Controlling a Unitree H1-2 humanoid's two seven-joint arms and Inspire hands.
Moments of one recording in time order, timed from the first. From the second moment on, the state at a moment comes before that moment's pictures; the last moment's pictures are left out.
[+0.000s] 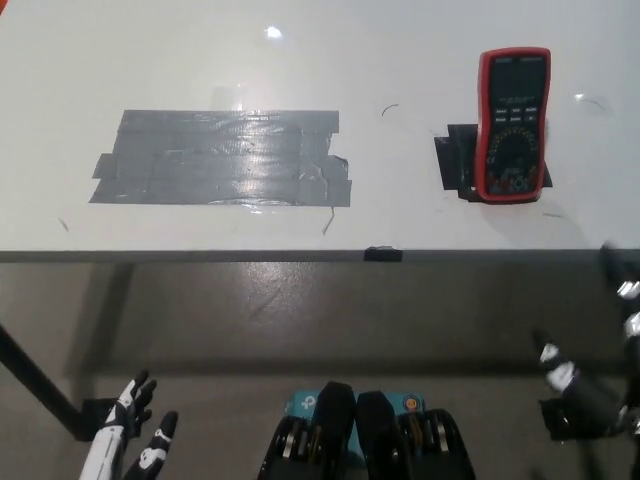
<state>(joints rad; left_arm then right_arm) 0.21 0.17 0.01 -0.11 0.14 -0.10 -0.02 0.03 -0.10 -0.03 -0.42 -0.29 -0.09 -0.06</state>
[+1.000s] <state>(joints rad) 0.21 0.20 0.01 -0.10 0.18 -0.12 -0.03 -0.80 -0.08 -0.09 0.34 -0.61 0.32 -0.29</state>
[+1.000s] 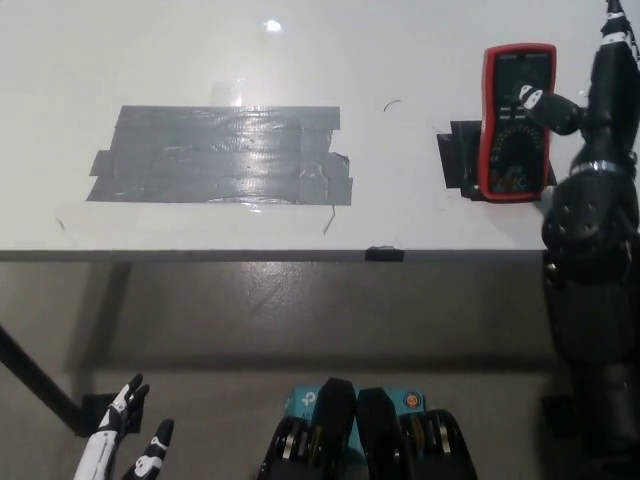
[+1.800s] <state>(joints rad) 0.19 0.21 0.00 -0.10 0.22 -0.12 -0.03 -0.98 -0.06 -0.07 0.65 -0.53 0.33 -0.39</state>
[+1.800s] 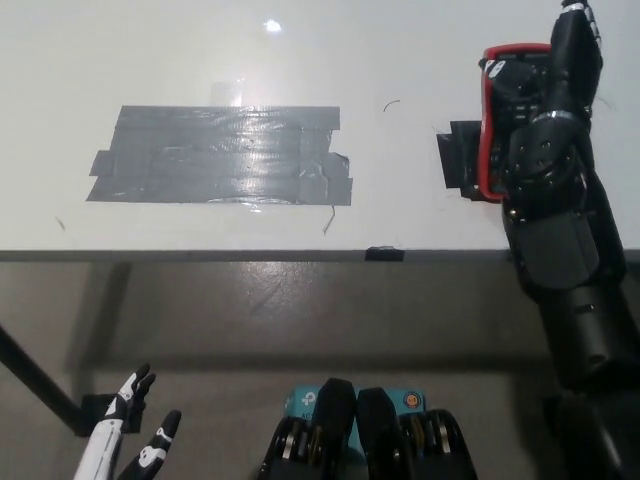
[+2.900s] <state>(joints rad) 0.15 0.21 -0.01 -0.10 0.24 -0.14 -0.03 -1.11 -0.14 0.05 0.95 -0.49 0.34 -0.41</state>
